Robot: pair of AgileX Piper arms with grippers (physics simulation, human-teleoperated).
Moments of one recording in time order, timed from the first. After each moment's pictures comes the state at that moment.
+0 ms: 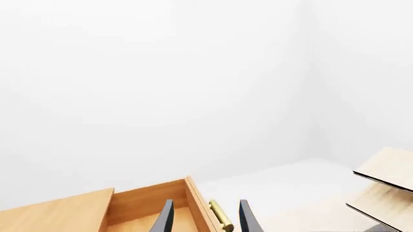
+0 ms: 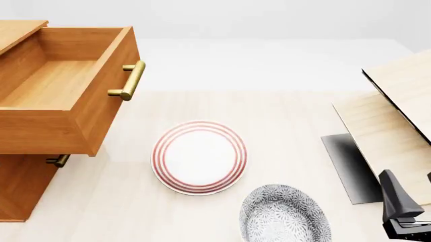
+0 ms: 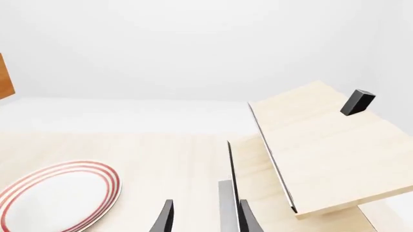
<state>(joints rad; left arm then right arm) -0.33 0.13 -0.59 0.12 0.13 0.01 0.01 -0.01 -0.01 -0.02</state>
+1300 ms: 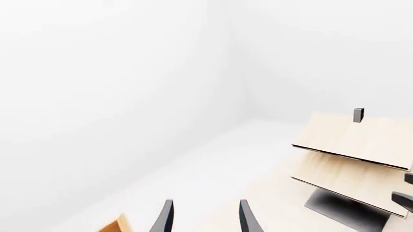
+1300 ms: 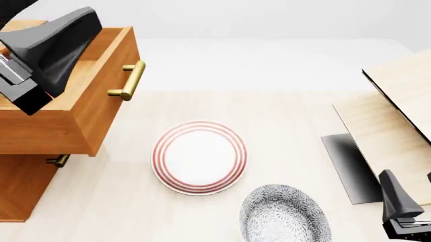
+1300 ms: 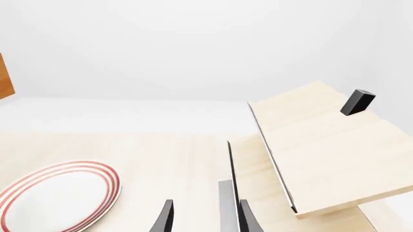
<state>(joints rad) -0.66 0.70 -0.85 0.00 0.30 0.01 0.01 -0.01 -0.01 -0.02</state>
